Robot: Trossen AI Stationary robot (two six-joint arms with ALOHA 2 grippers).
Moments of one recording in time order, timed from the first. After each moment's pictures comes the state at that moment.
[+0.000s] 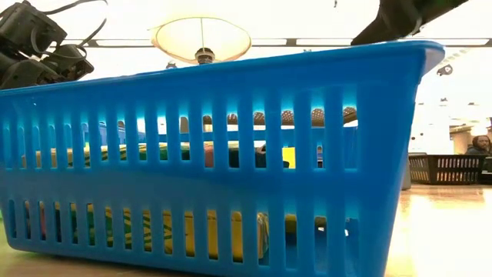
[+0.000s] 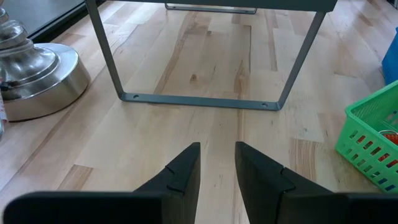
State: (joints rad) left arm 0.15 0.18 0.12 -0.44 -0.01 -0.03; right arm 0.40 0.93 0.66 -0.27 1.16 0.12
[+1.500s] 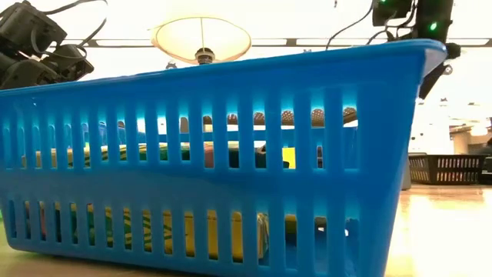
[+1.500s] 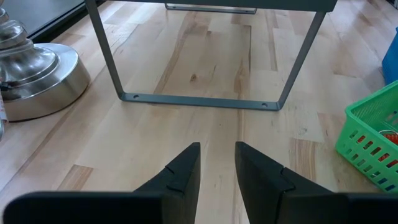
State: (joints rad) left arm 0.15 0.18 0.12 -0.44 -0.01 -0.03; right arm -0.50 1.03 1.03 -1.38 0.35 -0.04
